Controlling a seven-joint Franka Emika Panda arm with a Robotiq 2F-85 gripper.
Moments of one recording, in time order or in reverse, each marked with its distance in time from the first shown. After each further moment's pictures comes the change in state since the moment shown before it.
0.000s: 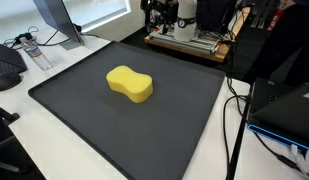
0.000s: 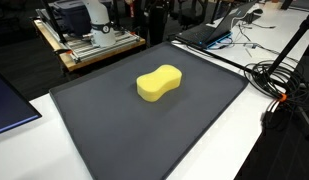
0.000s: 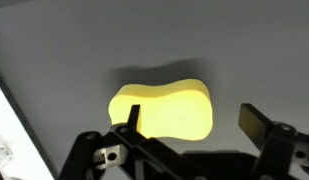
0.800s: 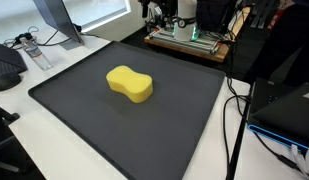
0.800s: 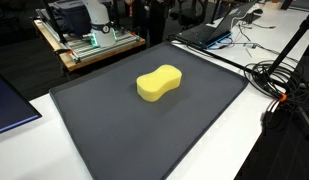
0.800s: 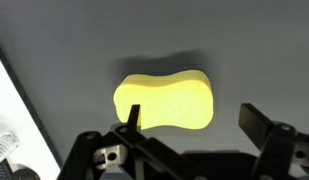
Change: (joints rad) arm -0.063 -0.014 0.060 0.032 -0.003 -0.032 -0.031
